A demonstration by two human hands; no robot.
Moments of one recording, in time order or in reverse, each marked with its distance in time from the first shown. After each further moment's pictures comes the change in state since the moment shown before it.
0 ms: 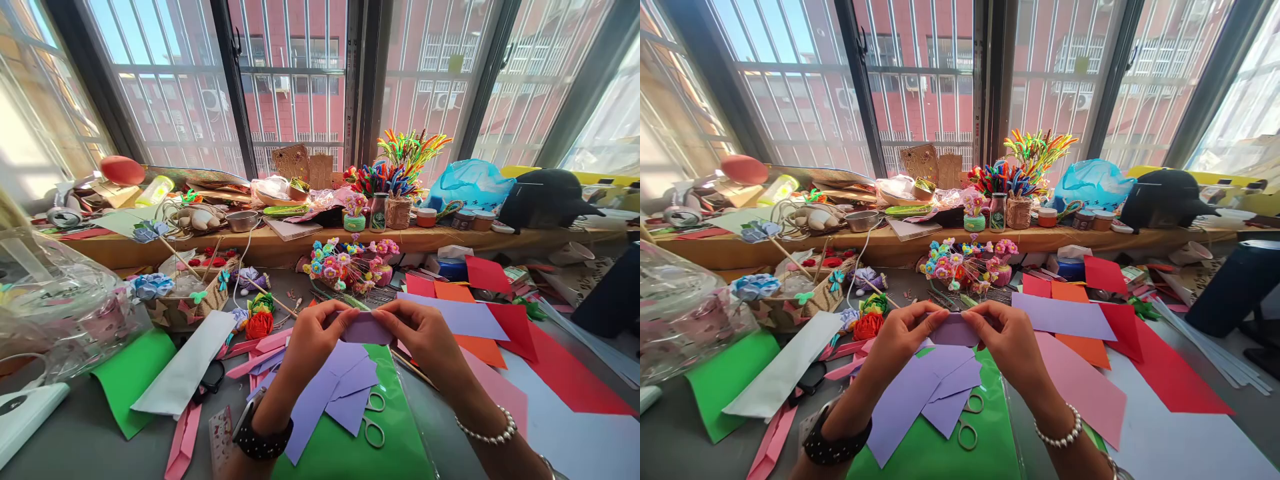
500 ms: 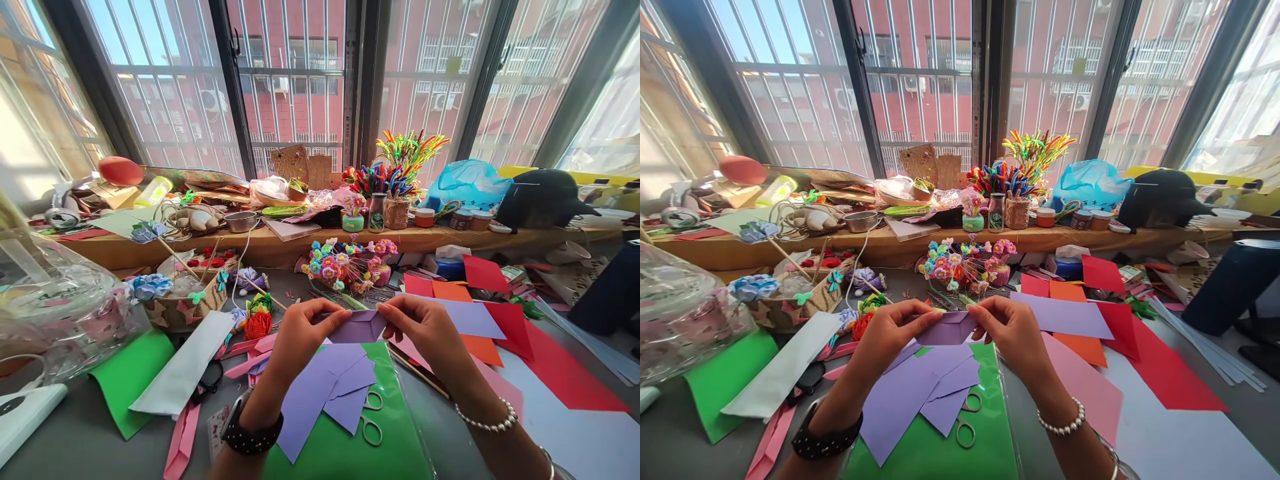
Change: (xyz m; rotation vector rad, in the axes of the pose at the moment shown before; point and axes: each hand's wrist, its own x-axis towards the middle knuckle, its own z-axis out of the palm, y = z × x) left_hand 0.001 0.000 -0.013 0.103 0.017 0.004; right_hand 0.006 -0.002 -0.011 0.049 -0.005 0.019
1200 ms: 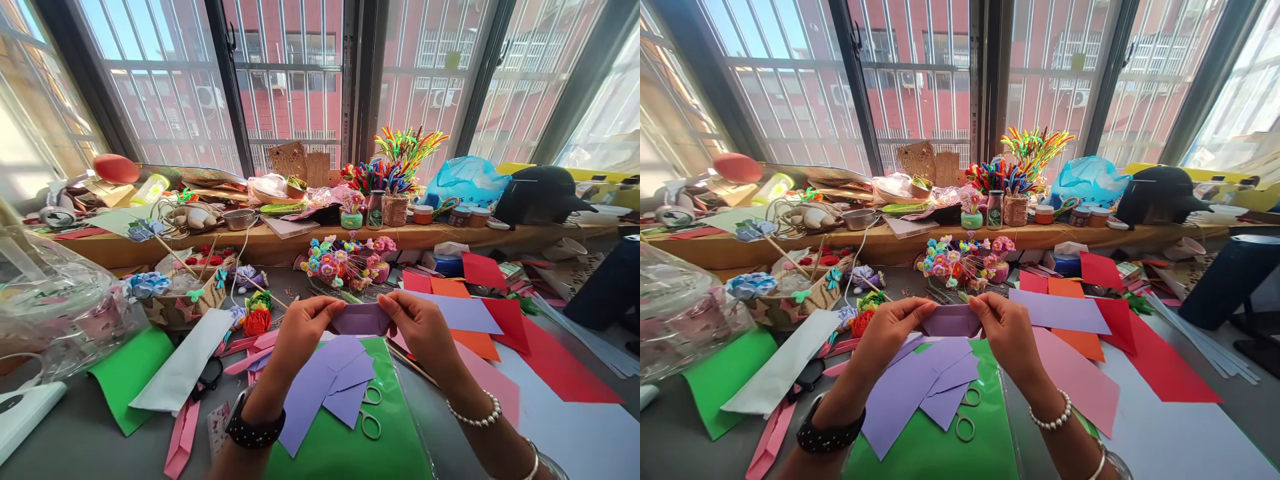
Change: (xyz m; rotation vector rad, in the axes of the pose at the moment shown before) left_hand 0.001 0.000 0.004 -0.133 -0.019 -0.040; right_hand -0.003 0.001 0.006 -0.238 0.085 -0.137
